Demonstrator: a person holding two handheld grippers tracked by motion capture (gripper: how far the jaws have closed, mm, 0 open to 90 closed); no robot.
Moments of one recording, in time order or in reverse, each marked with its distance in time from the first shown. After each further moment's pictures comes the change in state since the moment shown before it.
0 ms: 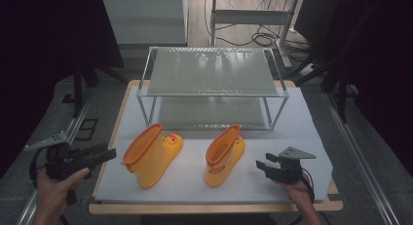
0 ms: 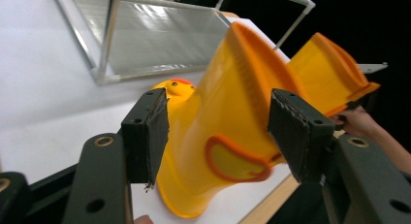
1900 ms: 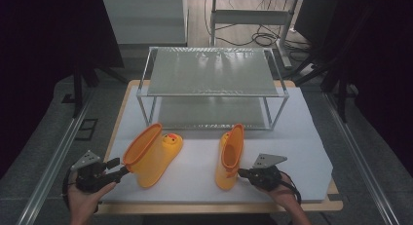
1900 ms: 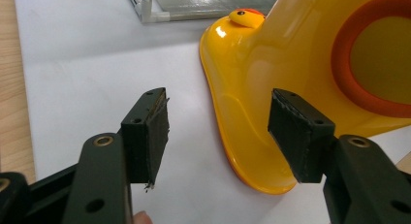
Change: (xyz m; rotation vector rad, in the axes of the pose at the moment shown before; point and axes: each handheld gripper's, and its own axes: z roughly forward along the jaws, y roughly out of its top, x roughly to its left) left arm 0.030 -0.079 0.062 0.056 0.225 0.078; right arm 0.056 0.010 0.027 0.118 0.239 -0.276
